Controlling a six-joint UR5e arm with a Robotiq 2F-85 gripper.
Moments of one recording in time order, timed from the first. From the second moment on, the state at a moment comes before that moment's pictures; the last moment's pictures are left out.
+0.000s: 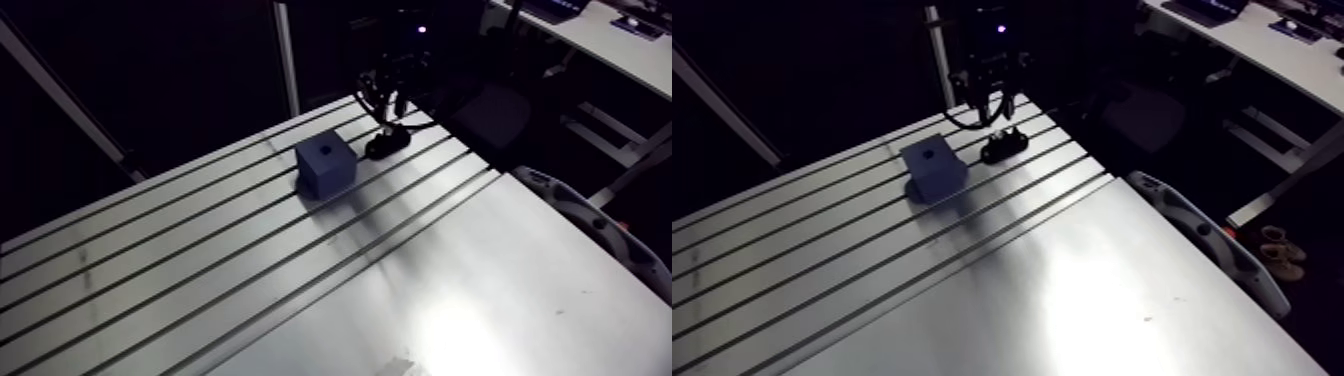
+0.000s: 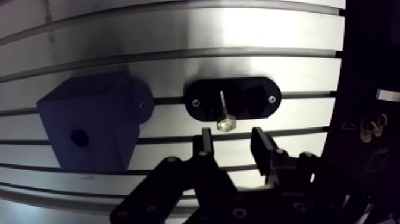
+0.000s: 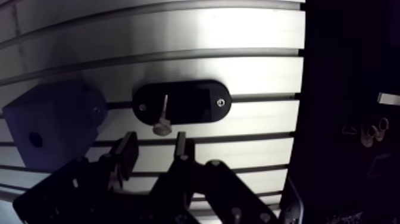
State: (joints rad) arm -0.60 -1.09 1.62 -2.03 -1.62 -2.12
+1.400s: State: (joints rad) arm -0.61 -1.09 1.68 -2.13 -1.58 -2.15
